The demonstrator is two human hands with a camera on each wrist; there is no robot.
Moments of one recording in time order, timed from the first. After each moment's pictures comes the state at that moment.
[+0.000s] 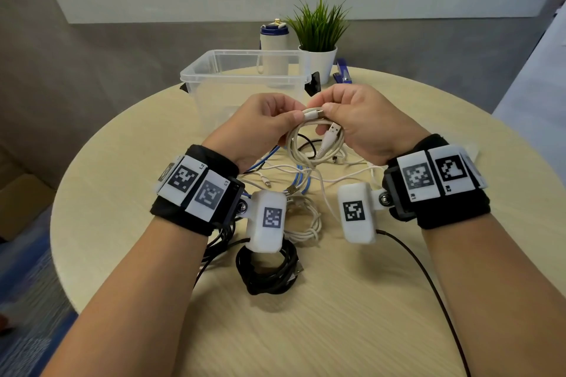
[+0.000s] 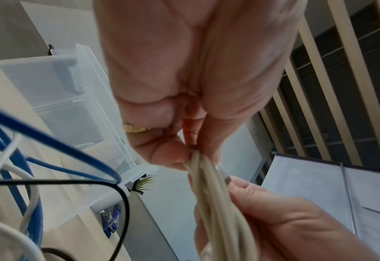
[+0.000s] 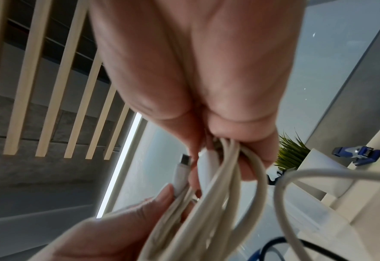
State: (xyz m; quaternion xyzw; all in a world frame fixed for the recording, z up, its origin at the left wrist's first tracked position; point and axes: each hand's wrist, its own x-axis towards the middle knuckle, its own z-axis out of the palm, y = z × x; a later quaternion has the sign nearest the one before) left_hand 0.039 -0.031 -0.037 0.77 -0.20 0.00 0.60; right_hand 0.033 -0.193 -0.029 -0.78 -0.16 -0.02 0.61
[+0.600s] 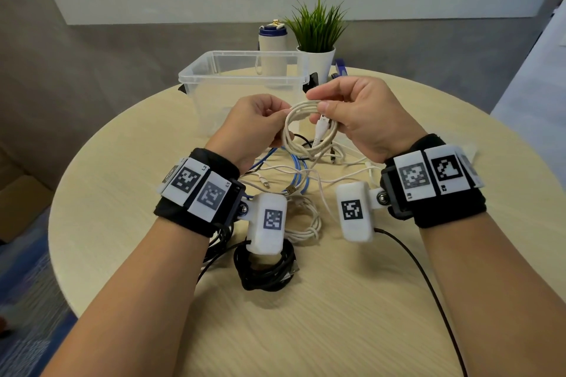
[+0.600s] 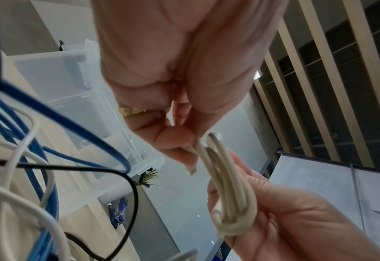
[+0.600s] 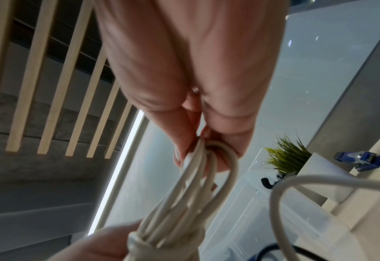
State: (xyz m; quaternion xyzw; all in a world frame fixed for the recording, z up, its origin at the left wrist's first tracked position) left_hand 0.047 -0.033 -0.043 0.76 -0.11 0.05 0.64; right_hand 0.035 -0.196 -0.029 -0.74 -0.17 -0.09 0.65
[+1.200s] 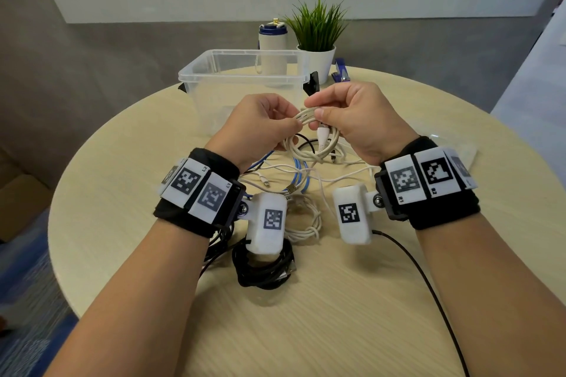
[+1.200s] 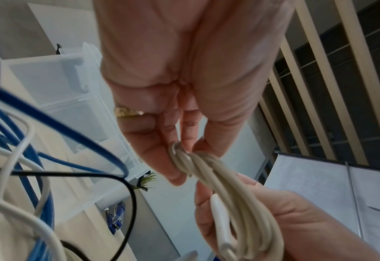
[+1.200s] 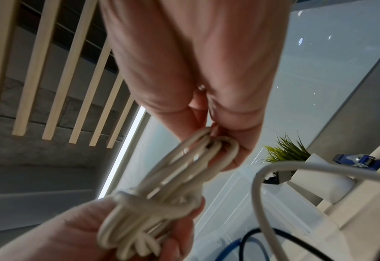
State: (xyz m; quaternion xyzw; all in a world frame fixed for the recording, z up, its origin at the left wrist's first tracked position) left_hand 0.040 -0.031 -0.041 0.78 -0.15 0.04 0.60; right_hand 0.039 -0.191 -0.035 -0.77 -0.15 -0.10 0.62
